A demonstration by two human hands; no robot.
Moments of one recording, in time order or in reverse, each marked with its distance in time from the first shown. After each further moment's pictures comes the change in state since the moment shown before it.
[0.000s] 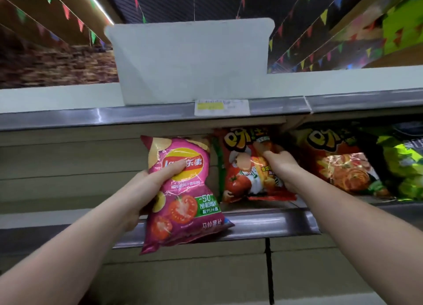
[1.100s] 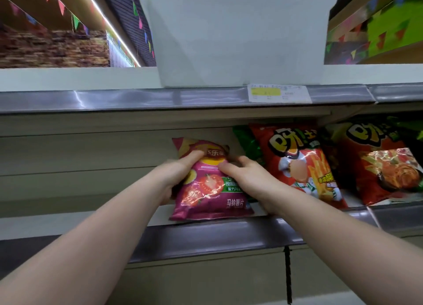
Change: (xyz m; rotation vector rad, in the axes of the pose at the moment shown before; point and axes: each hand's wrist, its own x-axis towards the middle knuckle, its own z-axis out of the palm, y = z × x) left_hand 0.083 -0.008 -0.043 -0.008 -0.060 -0.066; right_hand -0.081 -0.044 0.122 0.048 -0.367 -0.023
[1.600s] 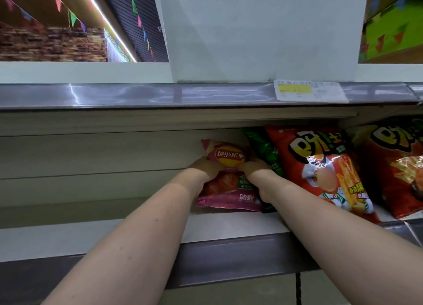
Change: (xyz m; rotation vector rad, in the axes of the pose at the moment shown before) left_hand 0.076 0.003 0.025 0.301 -0.018 0.110; right_hand 0.096 0.022 0.011 0.063 0.249 0.188
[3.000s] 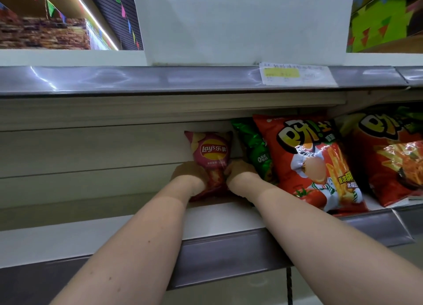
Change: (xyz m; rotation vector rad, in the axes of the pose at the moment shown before) left_hand 0.032 -0.030 0.016 0.592 0.160 0.114; right_hand 0.008 0.016 0.003 -0.847 0.039 -0.186
